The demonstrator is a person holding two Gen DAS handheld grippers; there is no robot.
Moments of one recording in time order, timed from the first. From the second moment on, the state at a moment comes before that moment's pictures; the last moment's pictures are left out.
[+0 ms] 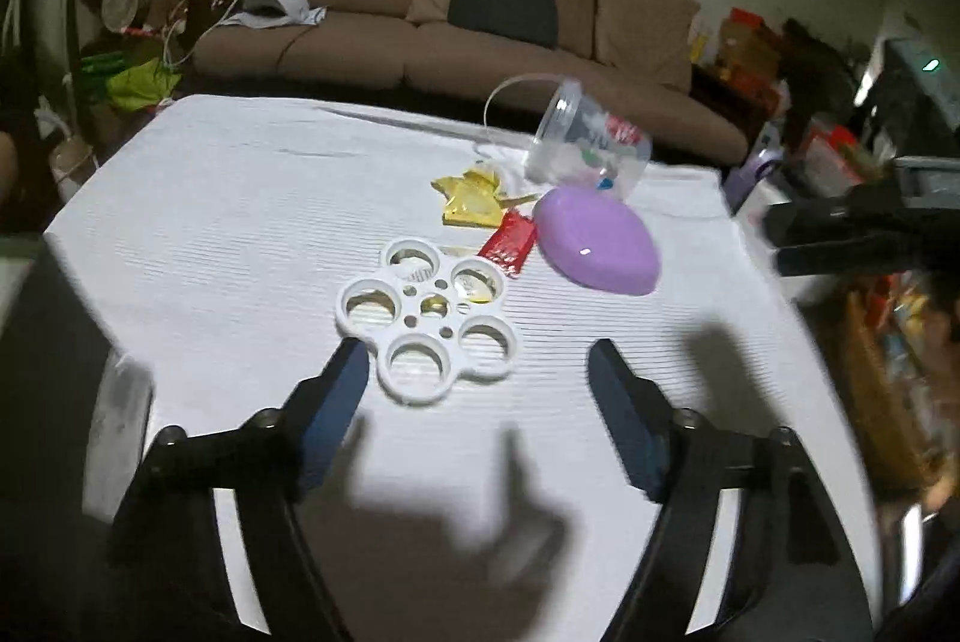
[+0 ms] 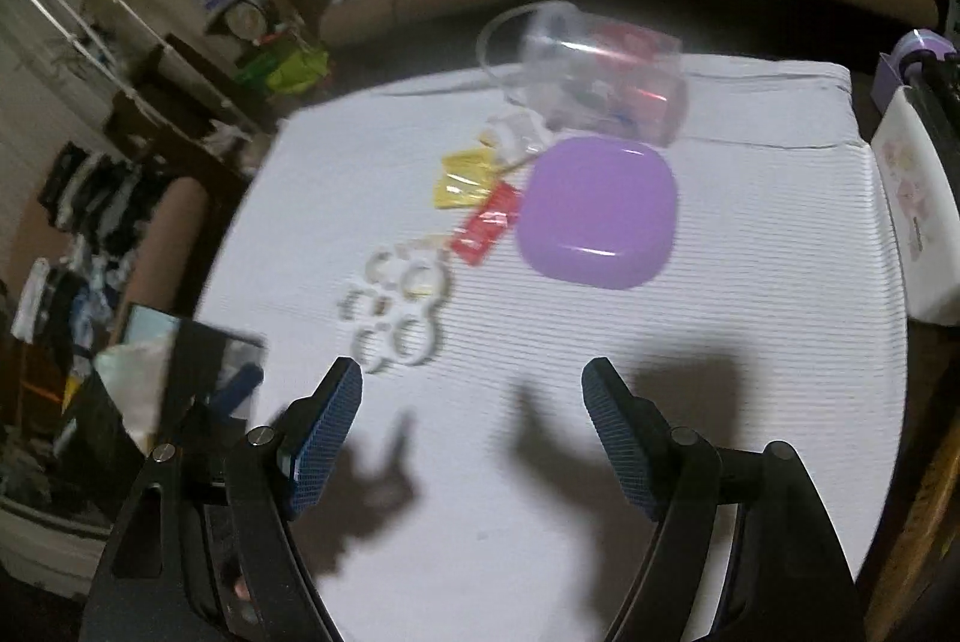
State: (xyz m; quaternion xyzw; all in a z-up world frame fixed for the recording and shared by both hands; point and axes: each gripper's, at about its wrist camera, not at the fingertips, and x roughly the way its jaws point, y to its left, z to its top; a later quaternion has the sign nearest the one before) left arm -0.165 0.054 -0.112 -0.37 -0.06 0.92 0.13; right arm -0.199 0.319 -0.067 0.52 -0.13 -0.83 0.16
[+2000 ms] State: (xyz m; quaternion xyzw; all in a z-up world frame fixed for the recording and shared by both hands) left arm -0.051 -0.070 0.017 -0.26 -0.09 0.96 0.01; right arm -0.258 0.133 -0.167 0.45 0.04 -0.87 0.18
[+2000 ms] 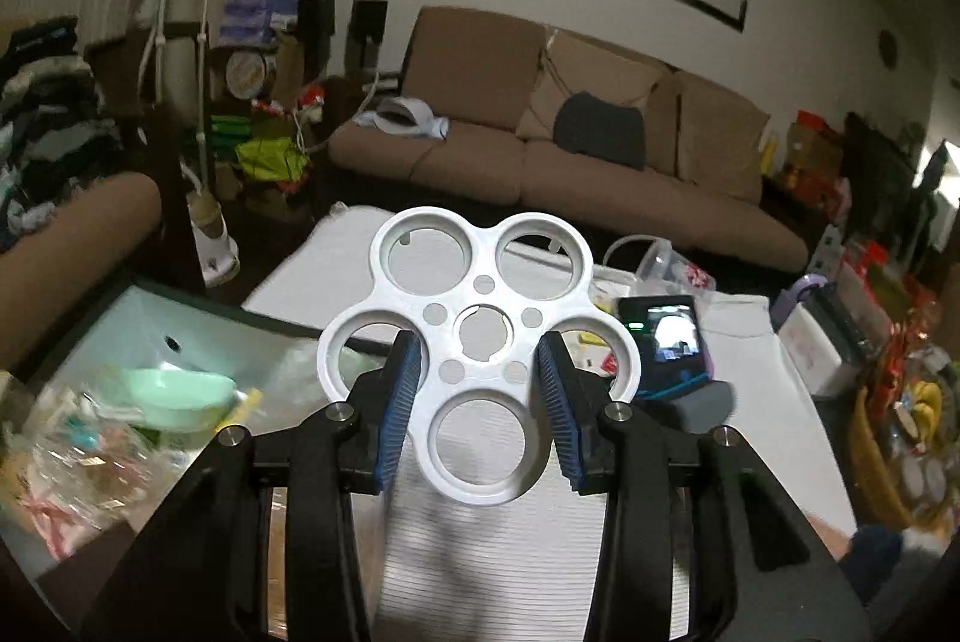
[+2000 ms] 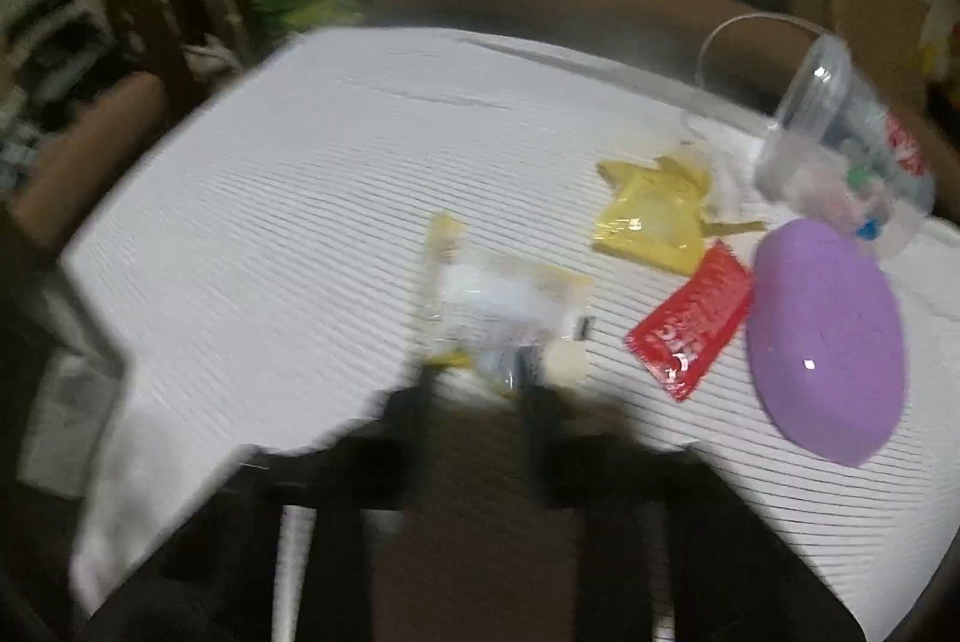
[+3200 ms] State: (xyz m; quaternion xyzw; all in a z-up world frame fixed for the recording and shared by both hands) left arm -0.051 -0.049 0.015 -0.28 -0.06 0.96 -0.01; right arm -0.286 0.135 -0.187 0.43 0.05 -0.90 0.09
